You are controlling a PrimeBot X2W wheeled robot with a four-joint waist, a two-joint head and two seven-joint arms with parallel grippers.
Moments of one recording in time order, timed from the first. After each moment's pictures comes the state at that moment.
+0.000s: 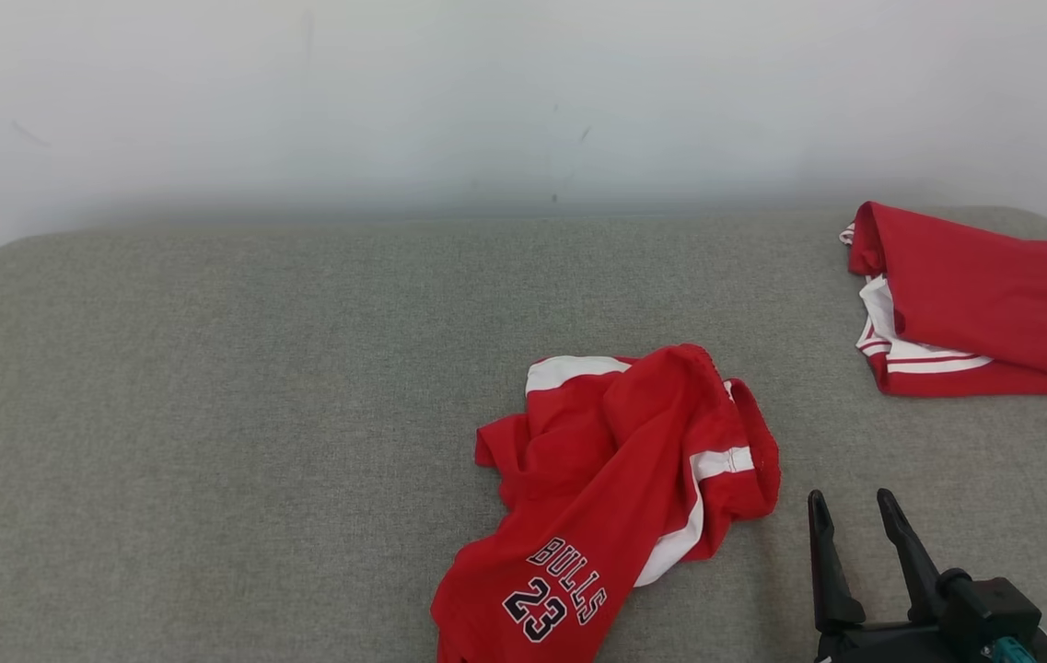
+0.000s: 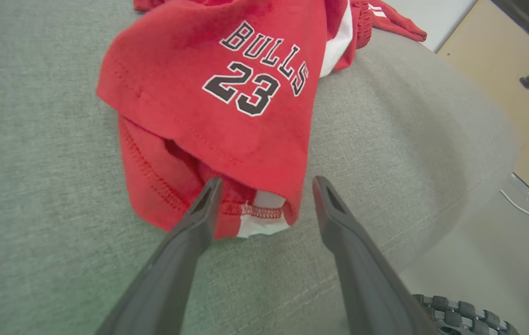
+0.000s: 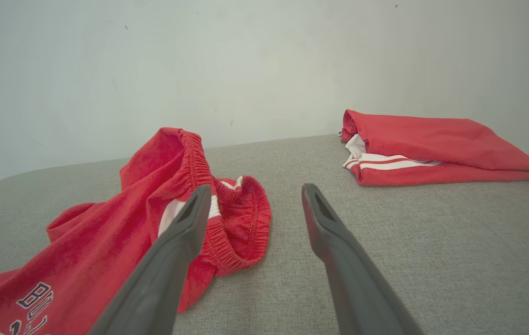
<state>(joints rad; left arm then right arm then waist) 0.01 0.12 -0.60 0.44 -0.36 -0.13 -0.26 0.00 -0.05 -0.04 0.21 0.15 0.13 -0.26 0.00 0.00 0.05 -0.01</state>
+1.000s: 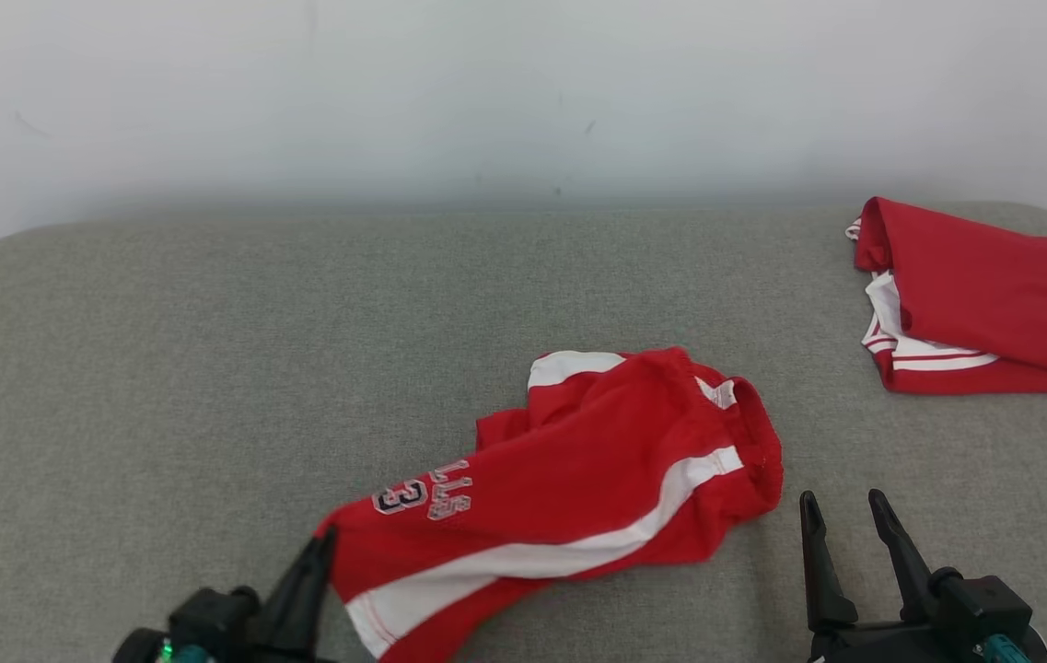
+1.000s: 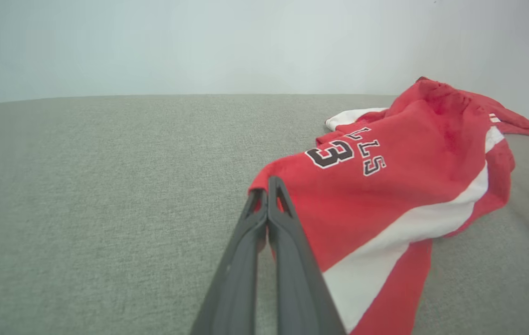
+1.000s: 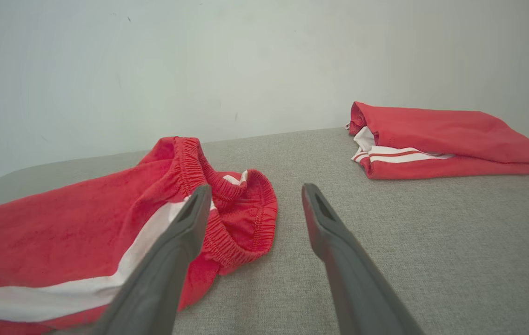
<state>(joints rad) -0.14 0.22 -0.33 0.36 -0.37 -0.12 -0.26 0.00 -0.05 -0.03 0.23 0.16 0.13 -0.26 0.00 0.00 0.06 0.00</state>
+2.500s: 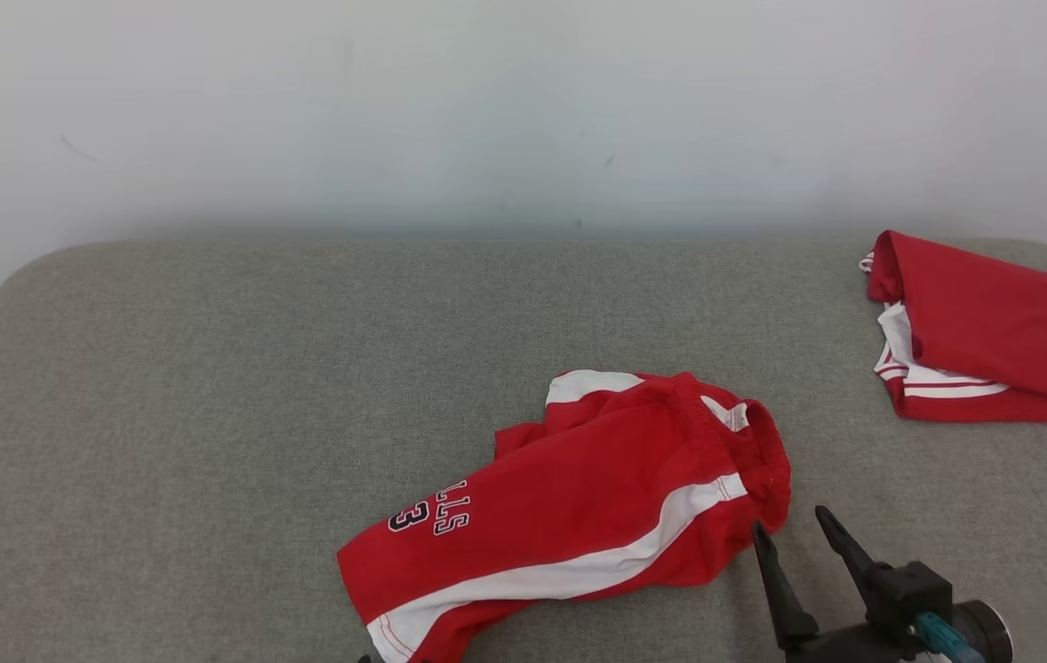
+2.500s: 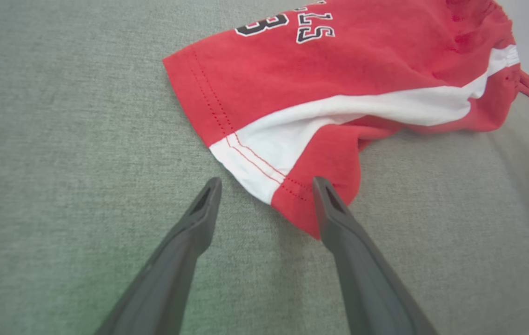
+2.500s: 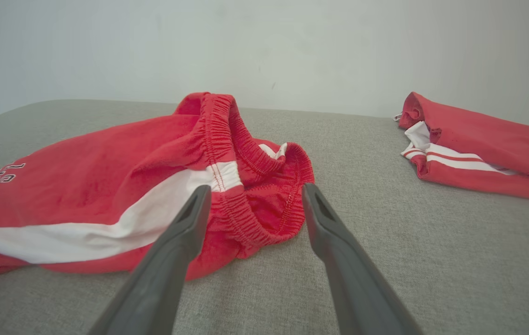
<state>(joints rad) -0.07 0.11 -0.38 0.60 -0.44 -0.13 -0.26 -0.09 -0.14 0.11 0.42 0.12 0.13 -0.26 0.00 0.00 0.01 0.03</state>
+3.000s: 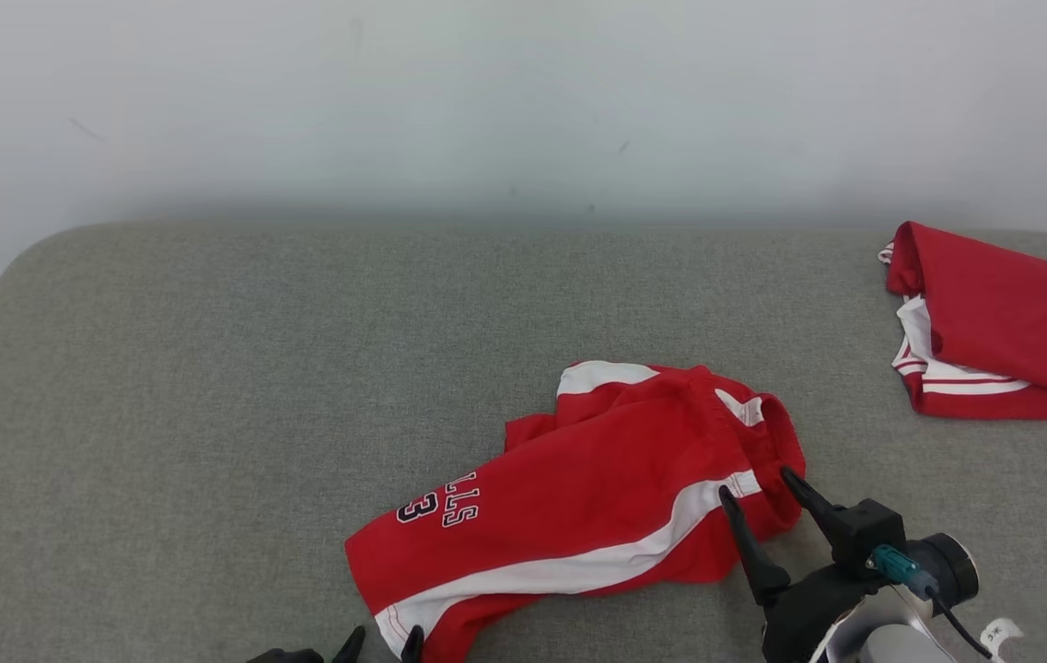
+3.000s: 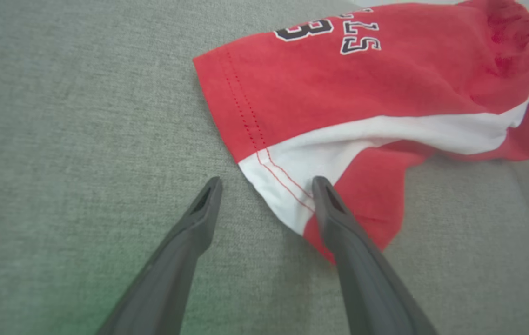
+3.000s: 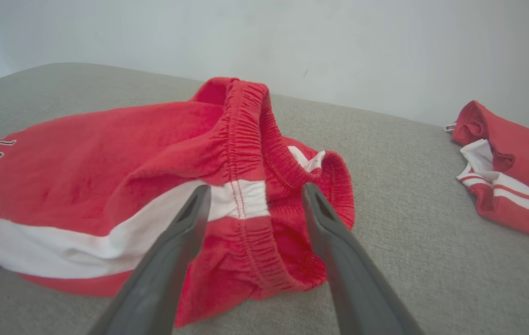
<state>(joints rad) -0.17 0.11 -0.41 0.71 -0.55 -0.13 -0.26 -0.29 -0.22 0.29 0.64 0.18 0.13 -0.26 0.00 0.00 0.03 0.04</state>
